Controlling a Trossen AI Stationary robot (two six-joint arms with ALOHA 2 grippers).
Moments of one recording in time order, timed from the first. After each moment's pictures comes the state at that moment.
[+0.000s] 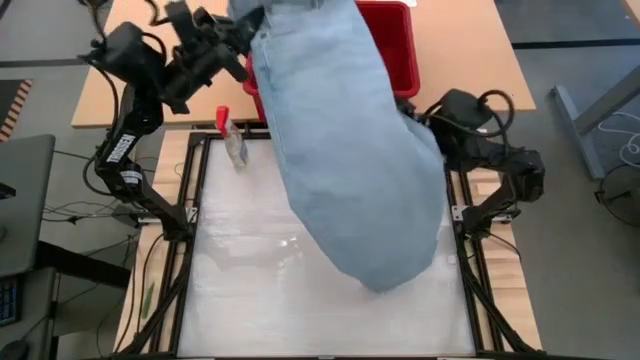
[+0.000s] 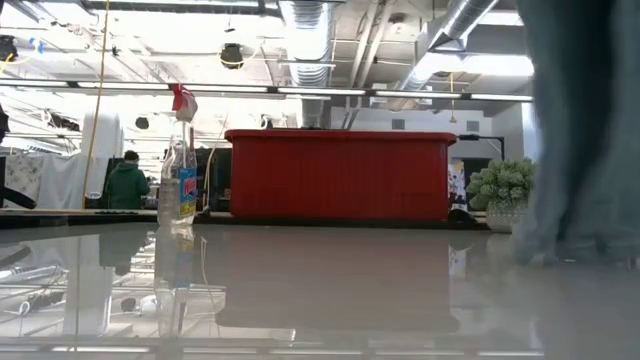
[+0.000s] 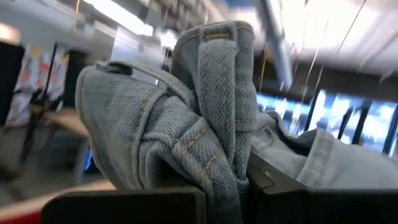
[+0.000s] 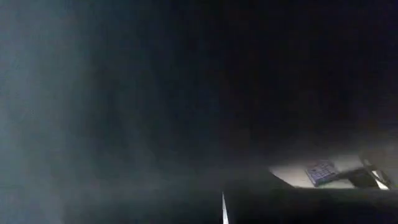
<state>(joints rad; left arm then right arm) 0.32 1.56 2.35 -0.35 -0.28 -0.16 0.07 1.56 2.00 -0.04 -0.36 0.64</state>
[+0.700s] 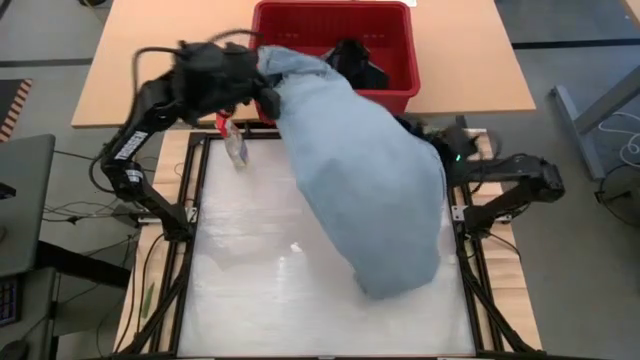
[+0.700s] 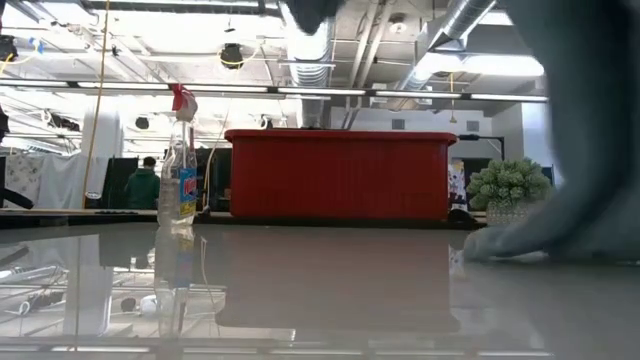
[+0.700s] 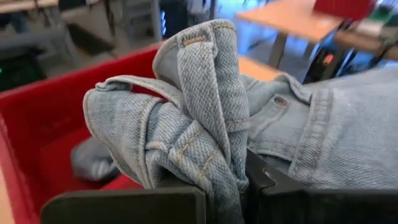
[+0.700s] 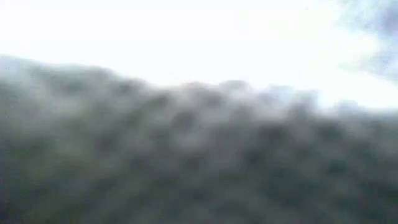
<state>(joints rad) 0.39 1.57 2.23 -0.95 -0.39 -0.18 0.00 1.37 1.21 0.97 -0.26 0.83</state>
